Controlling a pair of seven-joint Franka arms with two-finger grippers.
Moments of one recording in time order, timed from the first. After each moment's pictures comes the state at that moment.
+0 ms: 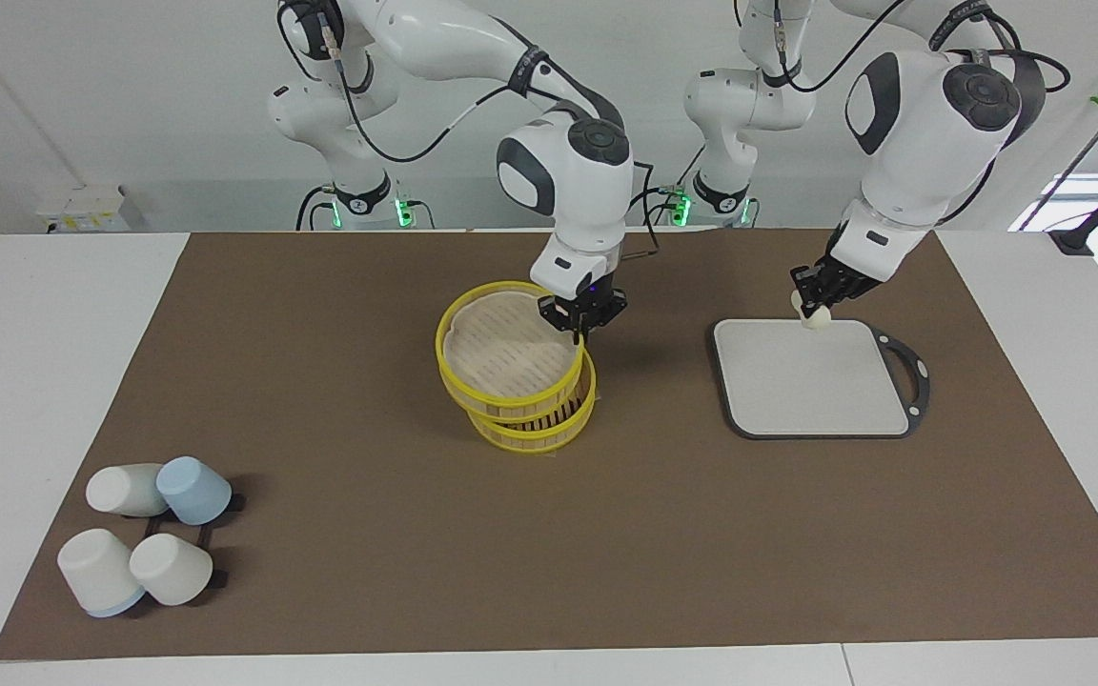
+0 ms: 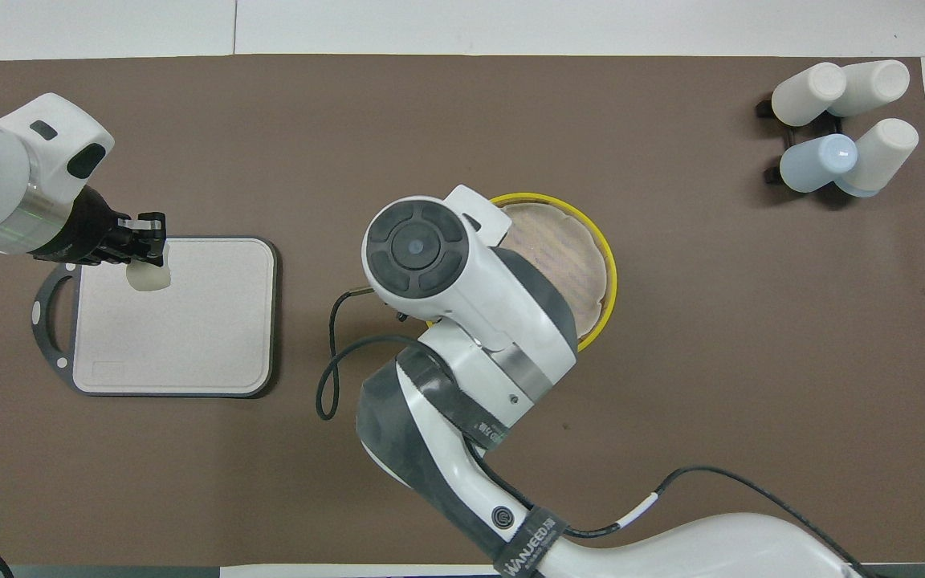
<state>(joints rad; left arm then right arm) -0.20 0.05 0.04 -1.71 -0.04 1.69 -0.22 0.57 0.40 0.10 -1.42 -0.05 1.84 0.55</state>
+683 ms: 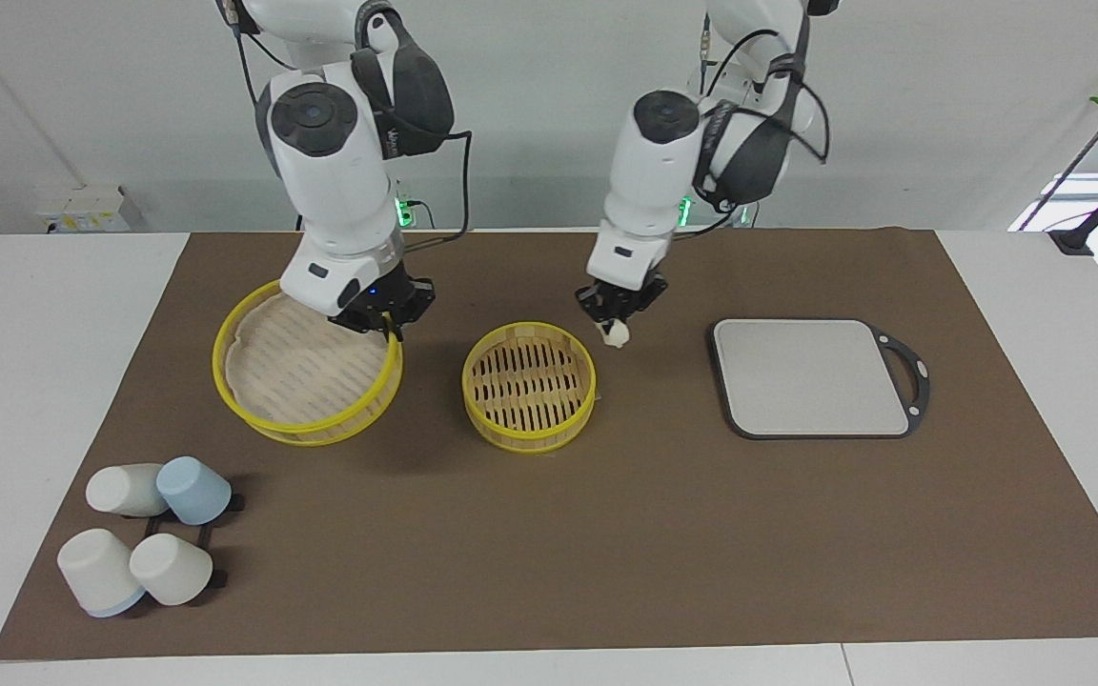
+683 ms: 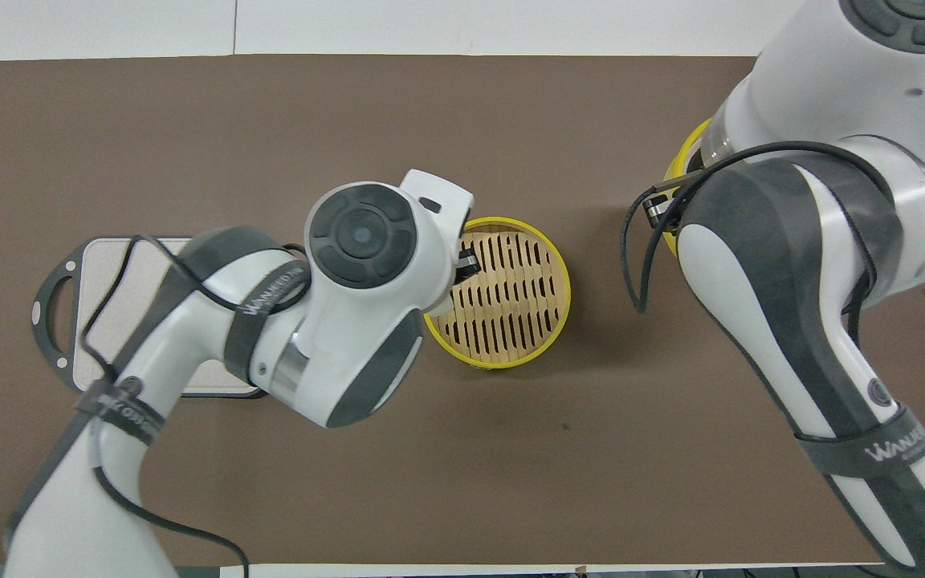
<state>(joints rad) -0.71 0.24 0.02 -1.72 -0.05 2.04 -0.94 0.17 0.24 0.09 -1.46 -0.02 1.60 0.00</state>
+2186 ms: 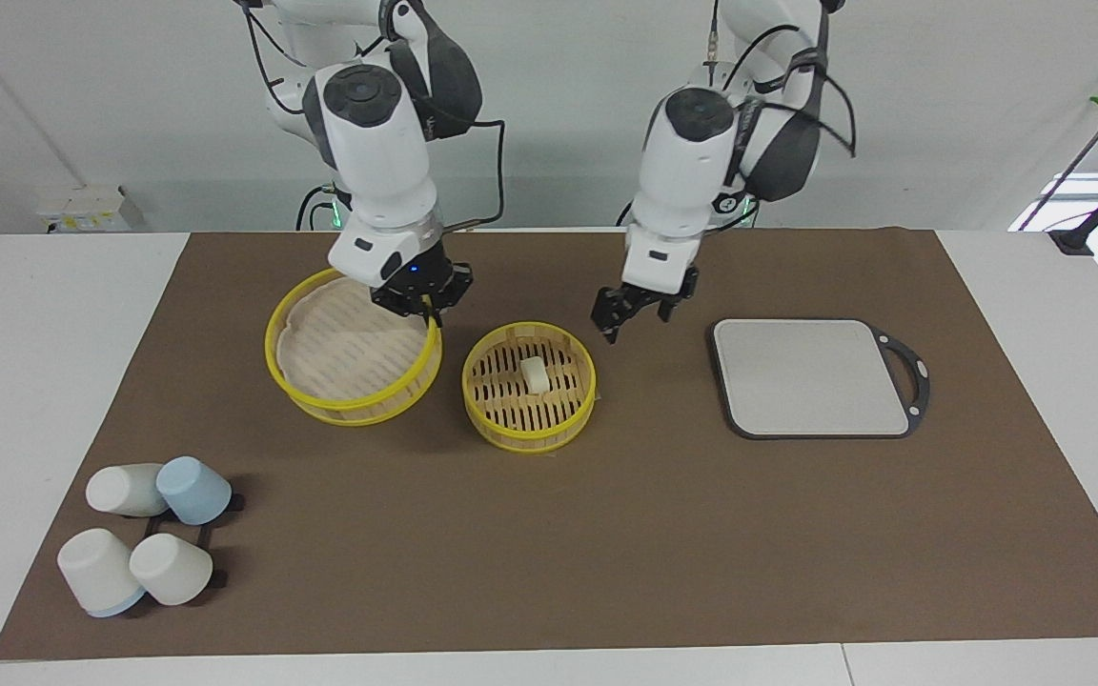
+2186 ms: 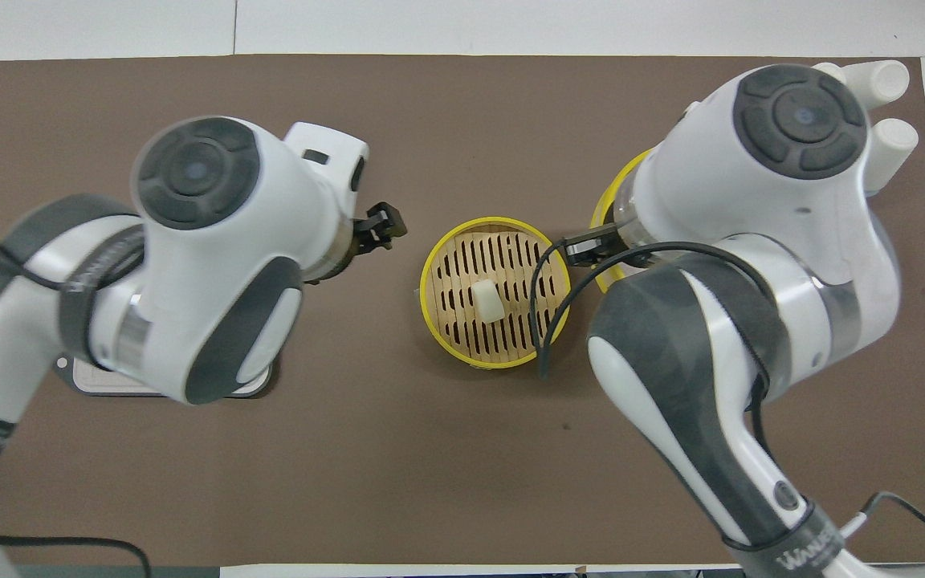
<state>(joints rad) -0.53 0.09 0.07 -1.70 -0.04 1.85 -0.80 0.34 0.18 0.11 -1.59 0.03 1.79 0.29</state>
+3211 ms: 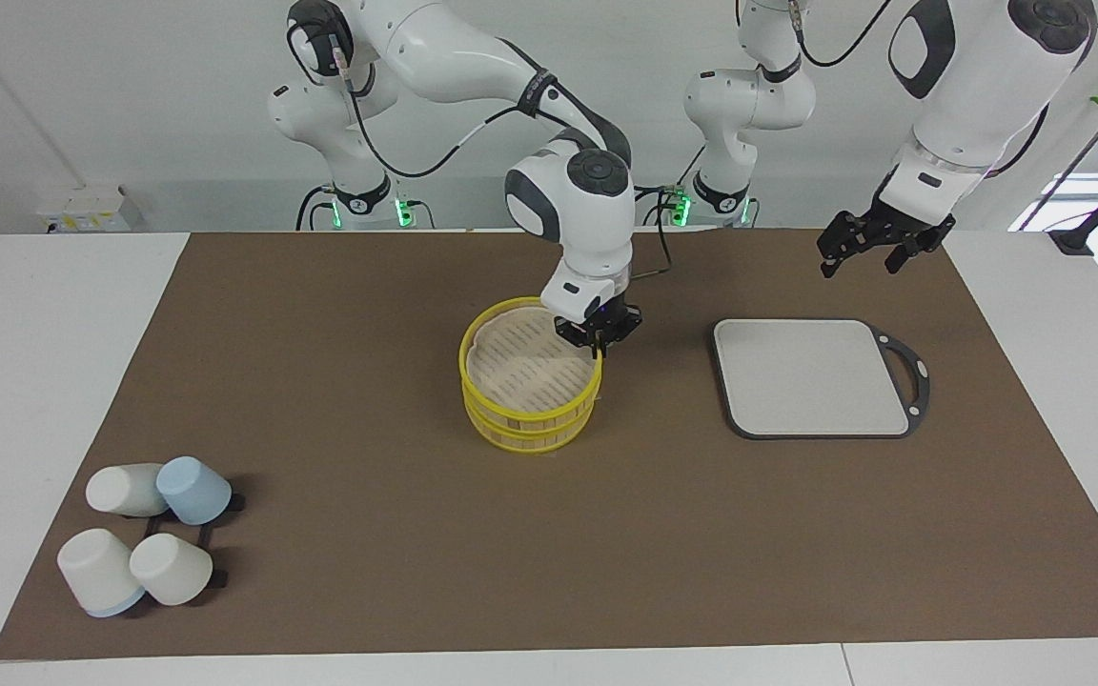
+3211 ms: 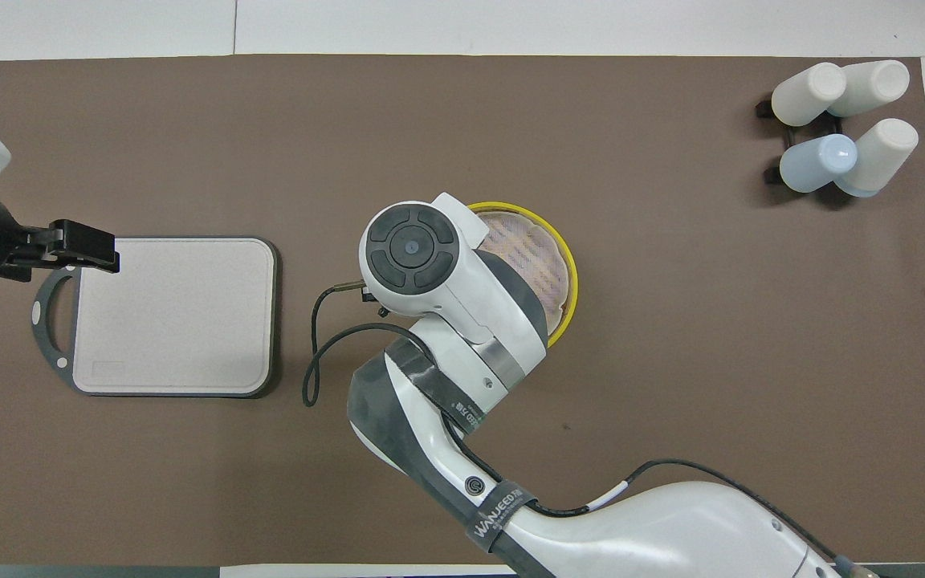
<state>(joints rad) -0.16 -0.05 0.08 -1.70 -0.02 1.60 -0.08 0.61 0.47 0.11 -1.53 -0.02 2.08 0.64</state>
